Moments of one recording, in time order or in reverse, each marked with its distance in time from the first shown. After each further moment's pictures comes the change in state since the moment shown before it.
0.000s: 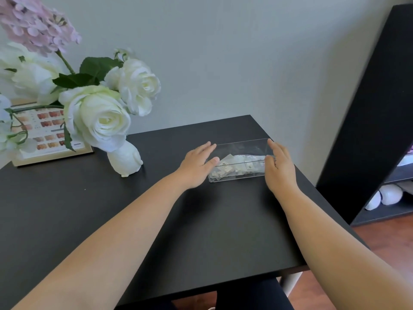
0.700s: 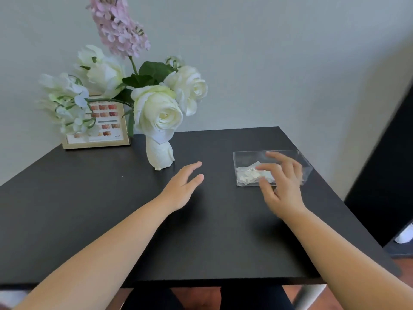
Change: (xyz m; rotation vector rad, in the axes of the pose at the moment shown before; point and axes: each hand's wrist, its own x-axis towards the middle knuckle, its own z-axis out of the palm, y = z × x) left_hand -0.109 -0.064 -0.030 -0.370 0.202 -0.130; right_hand -0.051 -0.048 0.025 -0.134 -0.033 -0.628
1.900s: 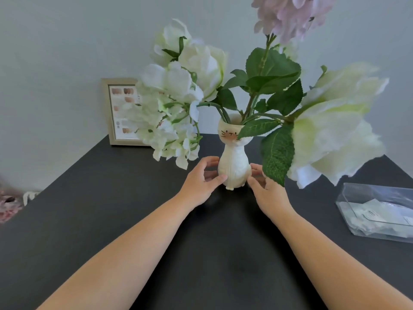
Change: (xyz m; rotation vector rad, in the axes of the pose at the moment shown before) left_hand 0.065 -0.123 -0.141 -0.287 0.152 -0.069; right_hand 0.078 -0.089 0.251 0.417 -0.343 0.585
